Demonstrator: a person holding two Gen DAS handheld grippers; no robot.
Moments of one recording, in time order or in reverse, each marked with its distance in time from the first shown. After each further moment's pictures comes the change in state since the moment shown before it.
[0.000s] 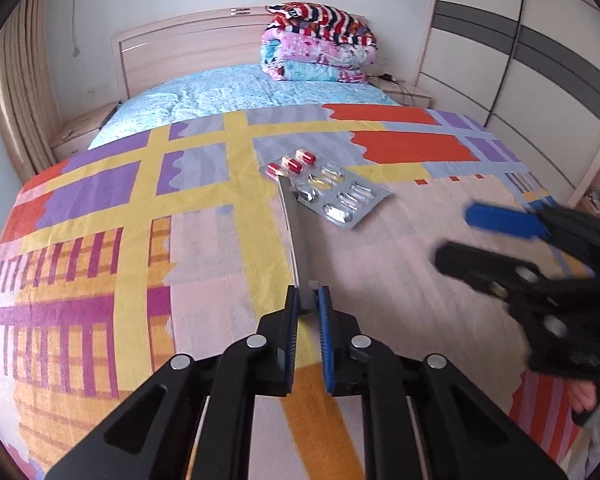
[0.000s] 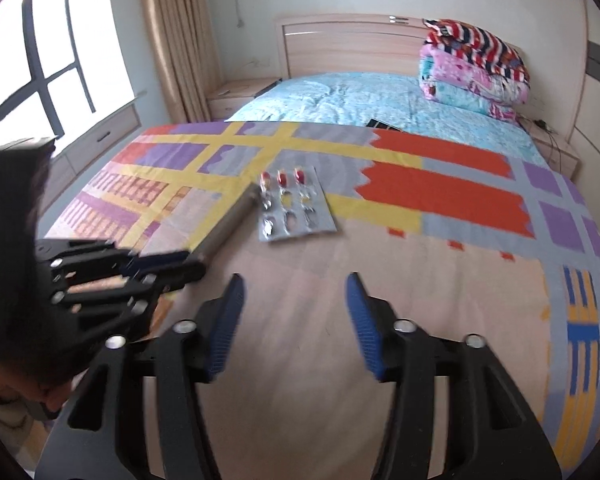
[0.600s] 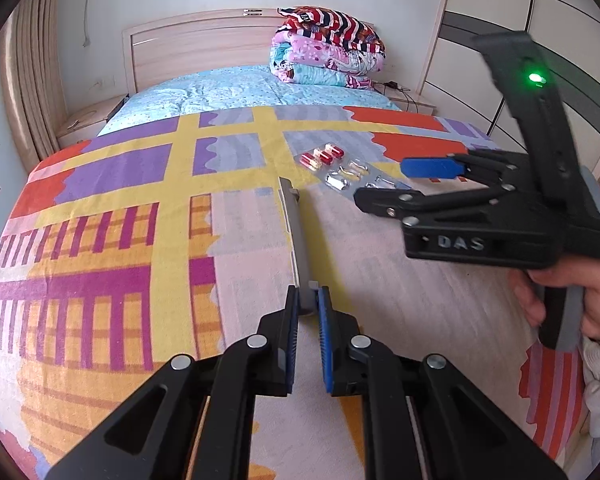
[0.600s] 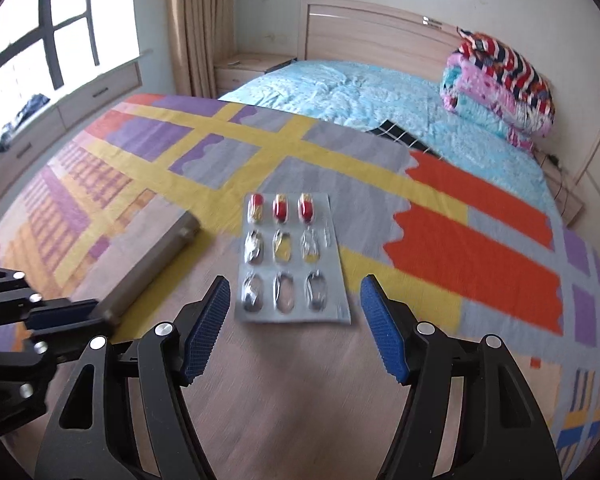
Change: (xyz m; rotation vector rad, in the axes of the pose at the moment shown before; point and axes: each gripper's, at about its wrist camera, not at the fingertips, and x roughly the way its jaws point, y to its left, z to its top) left arm -0.017 0.024 -0.016 -0.044 -0.018 0.002; right arm 0.063 0.007 0.039 -0.149 0.084 -0.035
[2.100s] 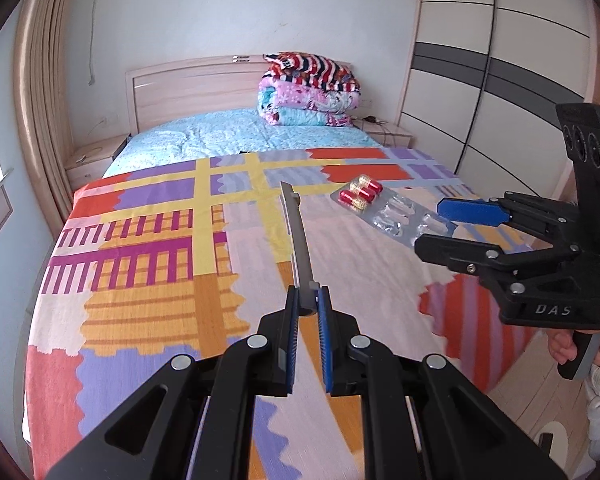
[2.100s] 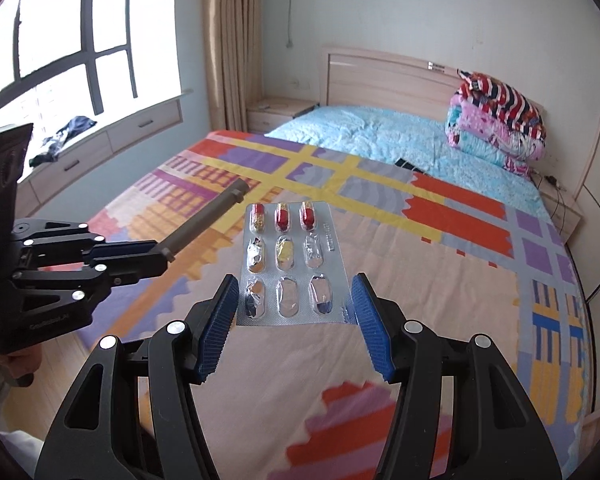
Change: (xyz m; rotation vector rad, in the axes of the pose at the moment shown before) left arm -0.147 -0.041 -0.066 0.051 -0.154 -0.019; right arm -0.186 0.071 -0.092 0.013 -0.201 0.064
